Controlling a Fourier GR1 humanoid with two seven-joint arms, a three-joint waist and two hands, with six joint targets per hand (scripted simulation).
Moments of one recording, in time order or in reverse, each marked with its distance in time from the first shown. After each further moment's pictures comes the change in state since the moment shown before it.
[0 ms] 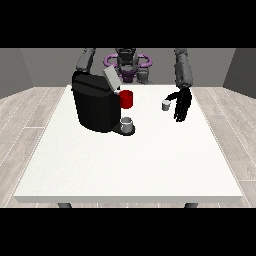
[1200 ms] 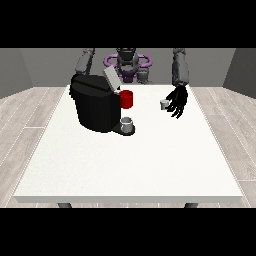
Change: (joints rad) left arm -0.024 -0.062 -0.060 0.033 -0.171 0.118 -0.035; right arm -0.055 -0.008 -0.059 0.173 -0.019 -0.024 -0.042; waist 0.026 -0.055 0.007
